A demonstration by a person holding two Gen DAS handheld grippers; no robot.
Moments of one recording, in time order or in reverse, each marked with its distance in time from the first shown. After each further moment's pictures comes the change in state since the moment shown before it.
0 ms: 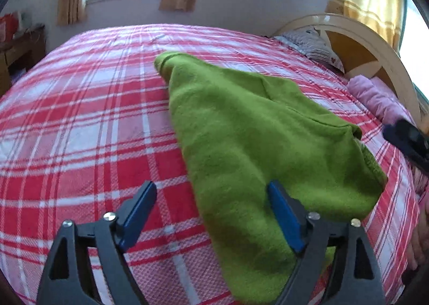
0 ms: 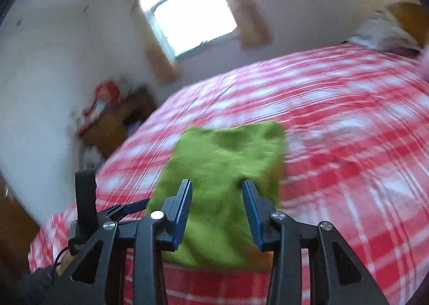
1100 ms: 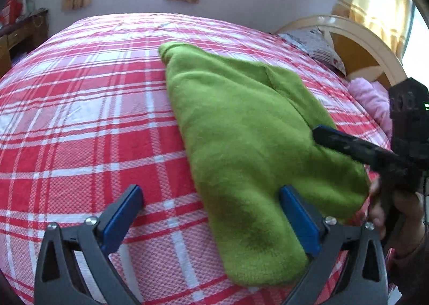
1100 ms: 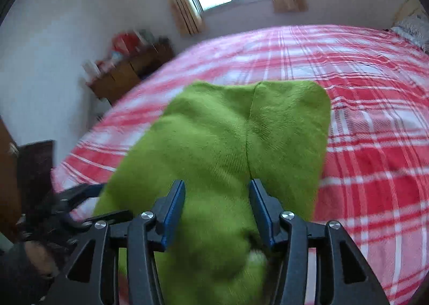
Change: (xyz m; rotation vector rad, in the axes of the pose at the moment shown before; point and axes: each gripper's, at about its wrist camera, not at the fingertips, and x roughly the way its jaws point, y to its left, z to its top) left arm -0.004 0.000 -0.017 -0.038 0.037 -0.026; right arm 0.081 -0.025 -0.014 -0.092 0.177 0.112
